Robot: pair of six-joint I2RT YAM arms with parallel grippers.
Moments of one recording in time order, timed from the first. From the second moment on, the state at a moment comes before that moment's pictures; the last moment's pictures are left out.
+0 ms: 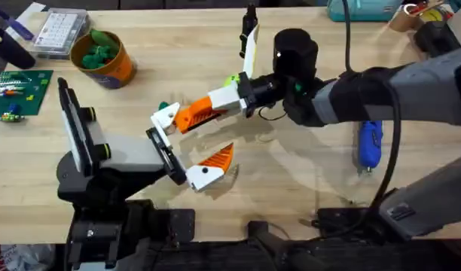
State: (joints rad) left arm 0.03 0.01 0.00 -0.10 1.05 -0.01; right arm 0.60 1.81 0.78 0.82 -1.24 1.15
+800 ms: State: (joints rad) left arm 0.02 0.01 0.01 -0.11 1.13 0.02; right arm 0.63 1.86 0.77 1.02 -1.32 1.39
